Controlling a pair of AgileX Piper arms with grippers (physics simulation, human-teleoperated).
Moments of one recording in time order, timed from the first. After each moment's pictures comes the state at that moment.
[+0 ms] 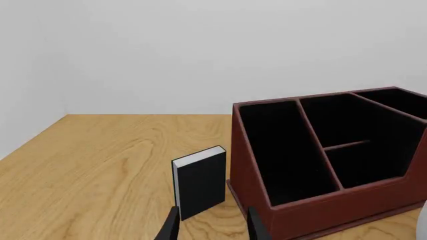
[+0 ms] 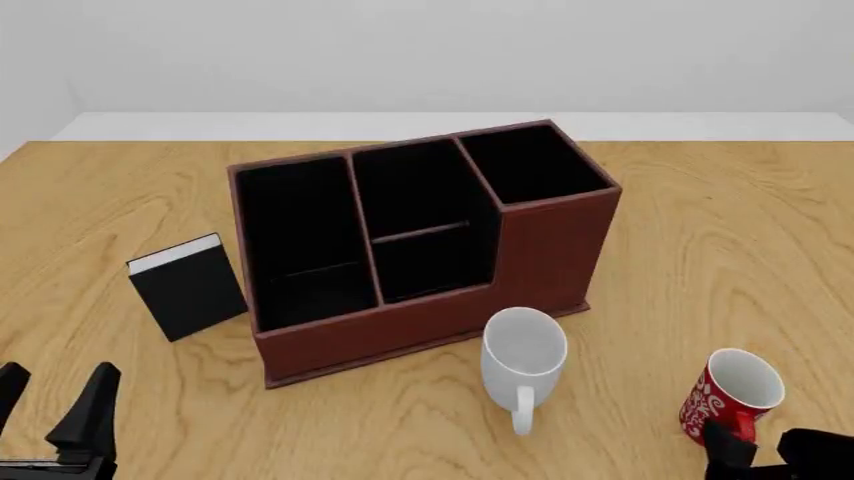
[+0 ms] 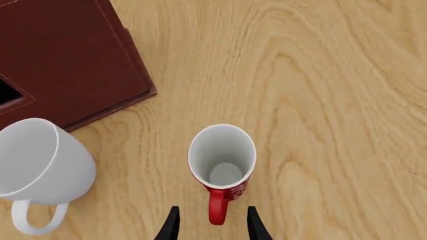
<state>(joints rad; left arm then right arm) 0.00 0.00 0.00 0.00 0.00 -0.11 0.39 -0.02 0.26 0.11</state>
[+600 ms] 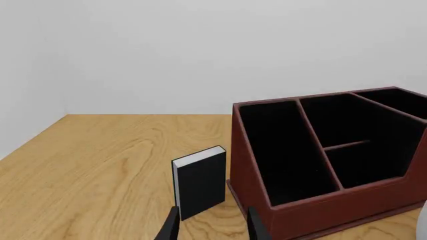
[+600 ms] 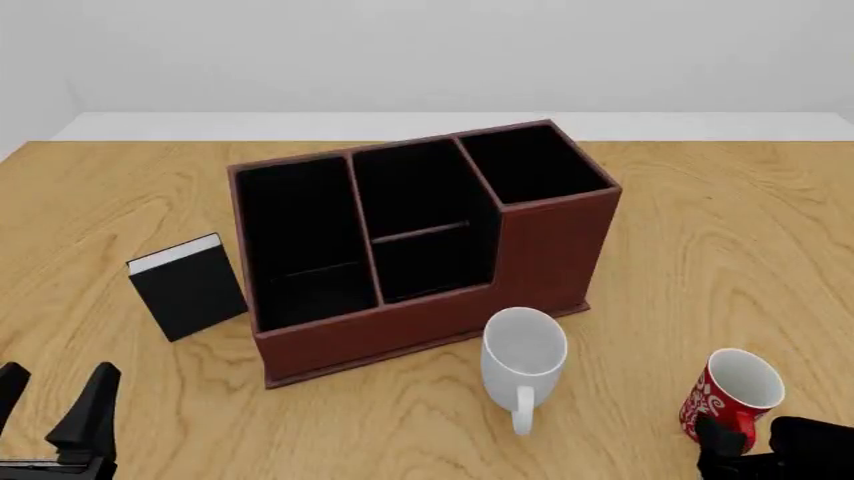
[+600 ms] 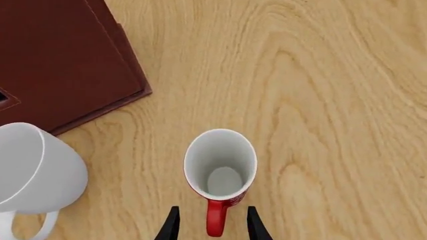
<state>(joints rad) 0.00 0.00 0.00 0.00 0.00 -0.12 0.57 0.00 0.09 0.10</state>
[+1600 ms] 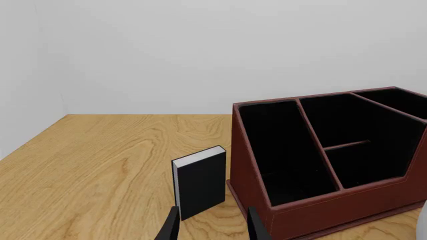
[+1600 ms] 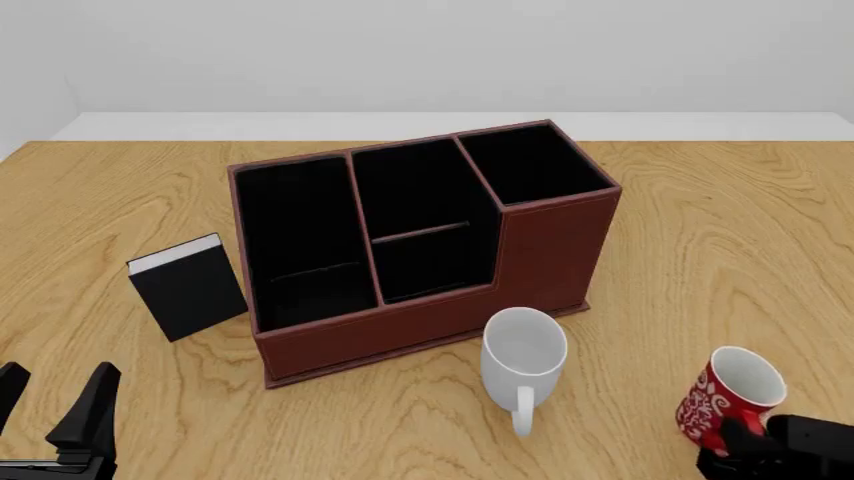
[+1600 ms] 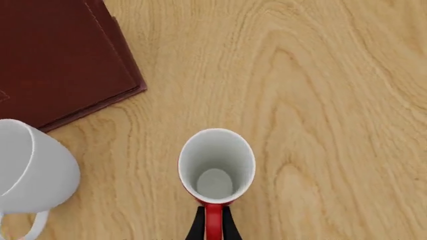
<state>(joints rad) 0.00 0.00 0.00 0.00 0.00 -0.14 0.62 0.00 0.05 0.08</state>
